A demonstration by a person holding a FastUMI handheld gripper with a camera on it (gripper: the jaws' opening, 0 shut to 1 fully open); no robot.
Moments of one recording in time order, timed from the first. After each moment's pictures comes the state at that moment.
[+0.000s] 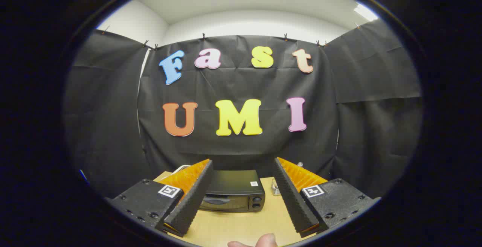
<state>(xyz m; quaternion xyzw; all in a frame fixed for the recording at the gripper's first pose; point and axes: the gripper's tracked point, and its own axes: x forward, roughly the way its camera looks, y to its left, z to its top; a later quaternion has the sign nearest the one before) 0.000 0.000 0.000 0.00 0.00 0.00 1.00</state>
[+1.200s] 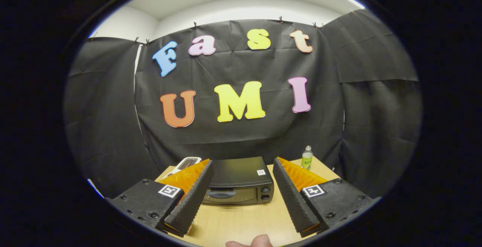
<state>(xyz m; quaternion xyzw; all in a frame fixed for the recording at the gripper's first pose) 0.036 0.003 -0.036 0.04 0.06 0.00 1.00</state>
